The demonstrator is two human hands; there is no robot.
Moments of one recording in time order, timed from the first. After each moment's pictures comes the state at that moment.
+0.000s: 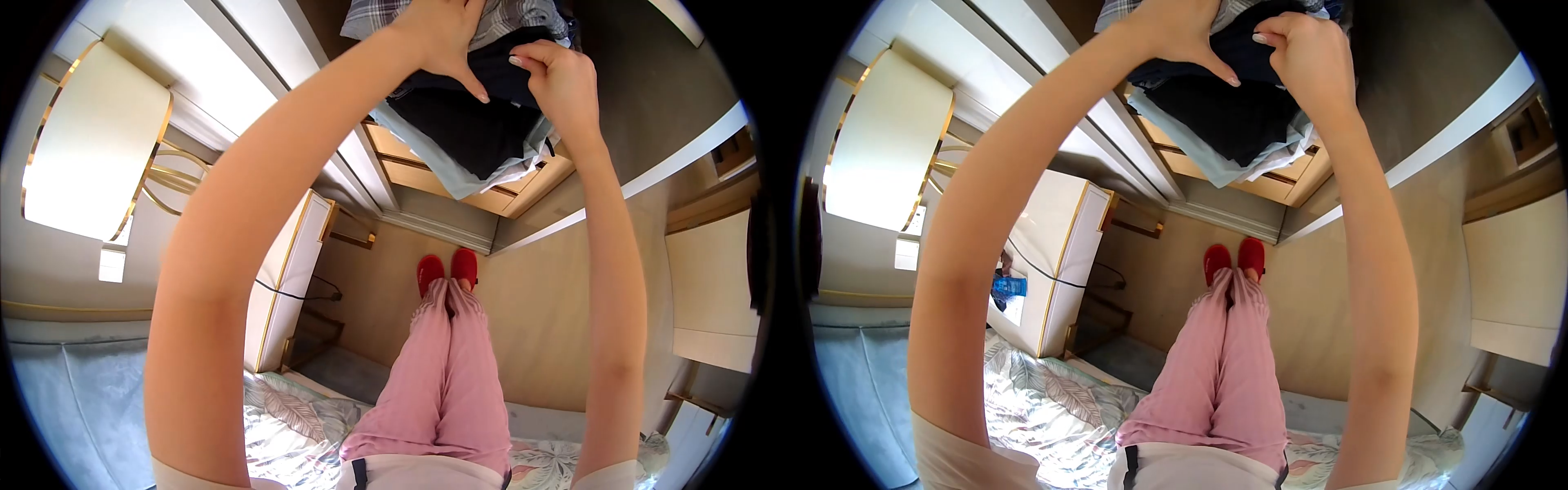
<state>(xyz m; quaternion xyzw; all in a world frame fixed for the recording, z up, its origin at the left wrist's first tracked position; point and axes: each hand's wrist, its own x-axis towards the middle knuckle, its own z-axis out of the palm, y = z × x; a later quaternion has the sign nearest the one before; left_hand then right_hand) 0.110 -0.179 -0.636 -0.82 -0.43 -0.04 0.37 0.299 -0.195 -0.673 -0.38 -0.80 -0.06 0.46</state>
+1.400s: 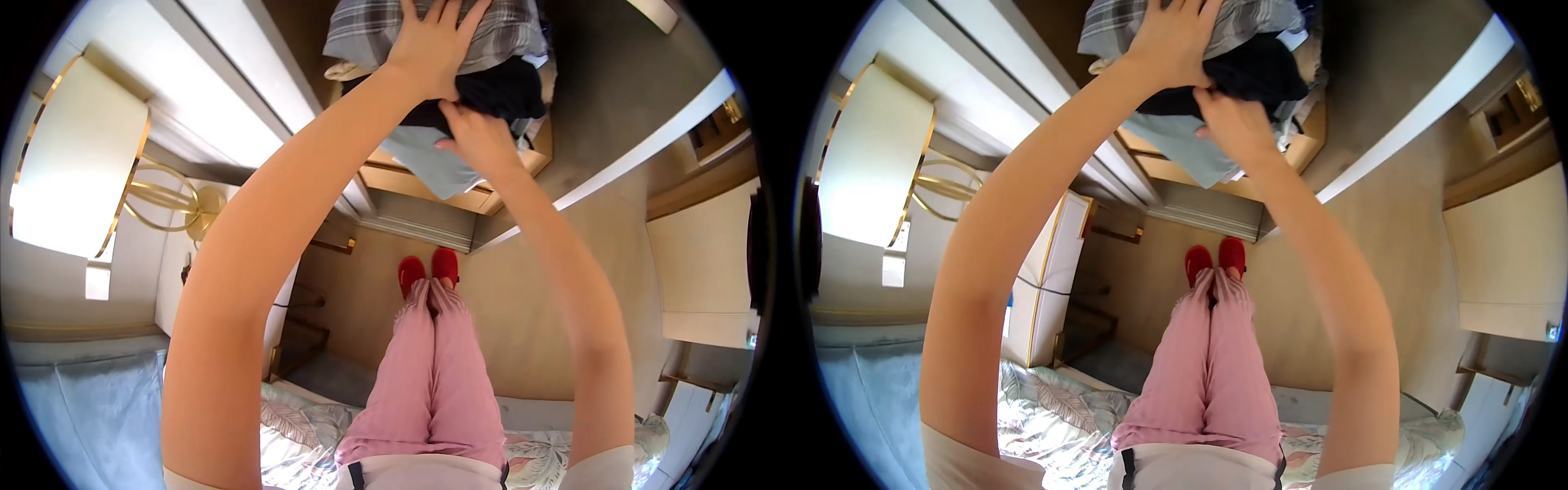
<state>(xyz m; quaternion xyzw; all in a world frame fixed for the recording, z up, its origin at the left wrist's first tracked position) 0.148 -0.202 -0.651 -0.79 -0.48 -0.14 0.35 0.275 -0.218 -0.753 -0.41 -0.88 -0.05 0.22</state>
